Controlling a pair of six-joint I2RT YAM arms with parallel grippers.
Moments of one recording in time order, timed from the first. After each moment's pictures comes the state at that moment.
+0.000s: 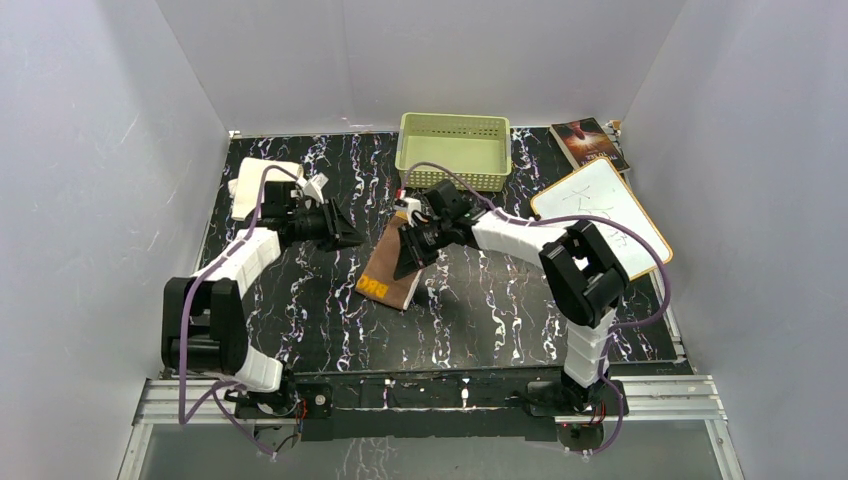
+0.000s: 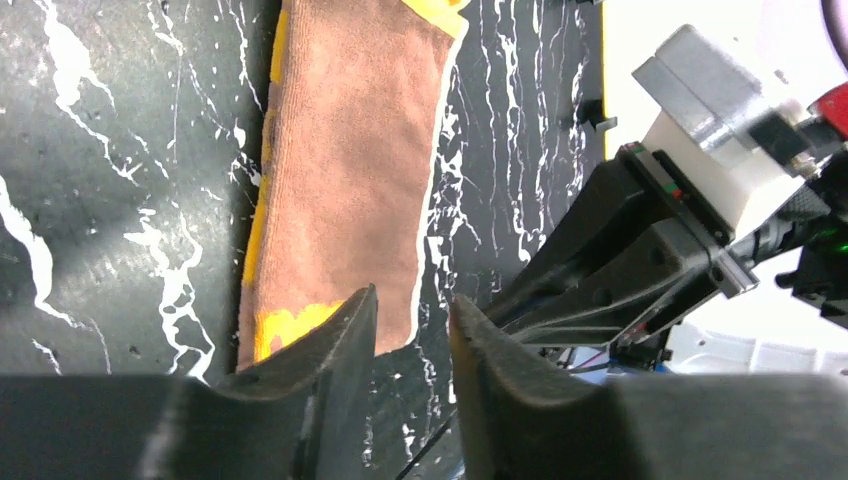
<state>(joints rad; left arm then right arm) -0.08 1.46 0.89 -0.29 0.75 -0.47 0.66 1.92 1.32 -0.27 -0.83 0.27</state>
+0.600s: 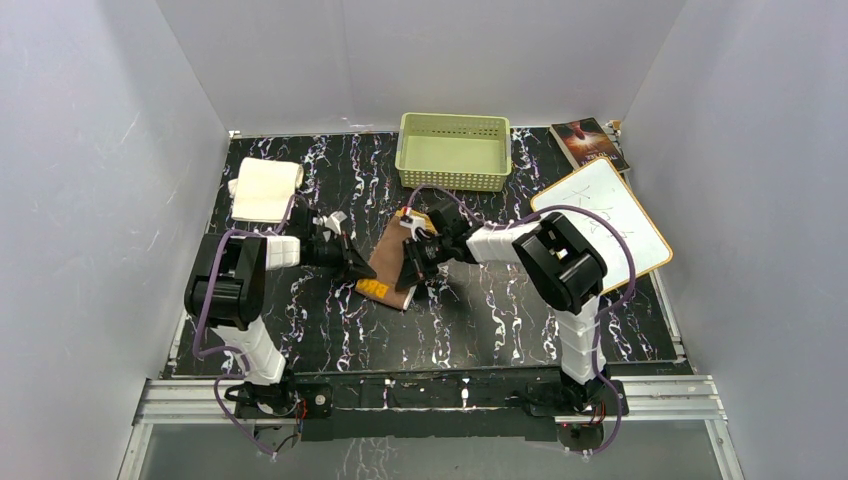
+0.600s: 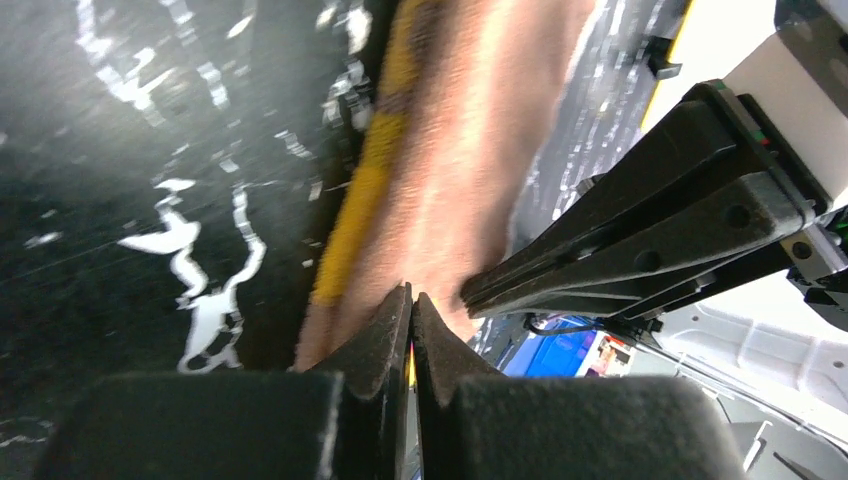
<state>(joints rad) -0.11 1.76 0.79 -0.11 0.87 -0.53 0.65 2.02 1.17 0.02 -0.82 0.41</state>
